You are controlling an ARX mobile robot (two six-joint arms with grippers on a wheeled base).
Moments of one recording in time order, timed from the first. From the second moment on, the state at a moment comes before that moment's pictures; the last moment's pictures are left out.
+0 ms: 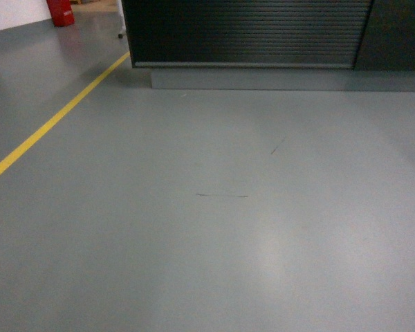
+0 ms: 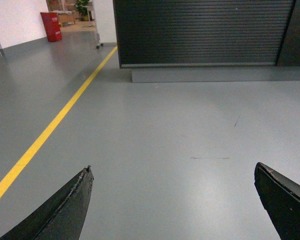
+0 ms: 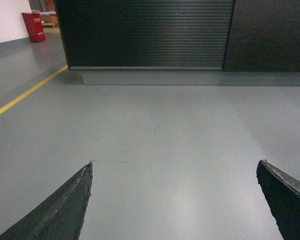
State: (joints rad) left arm 0.00 0.01 0.01 0.00 0.00 0.00; right arm 0.00 0.00 0.01 0.00 0.00 0.00
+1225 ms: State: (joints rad) left arm 0.00 0.01 0.01 0.00 0.00 0.00; right arm 0.00 0.00 0.01 0.00 0.00 0.00
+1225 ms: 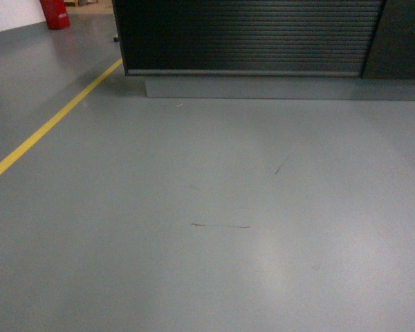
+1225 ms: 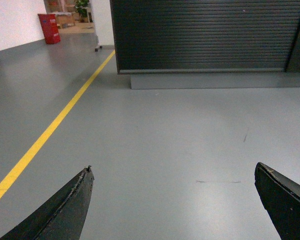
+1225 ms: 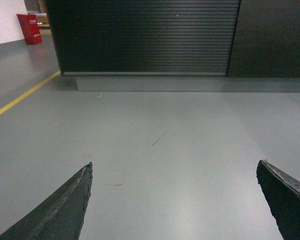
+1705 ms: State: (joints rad) left arm 0.00 0.01 0.01 0.00 0.00 0.00; right arm 0.00 0.00 0.01 -0.01 0.00 0.00
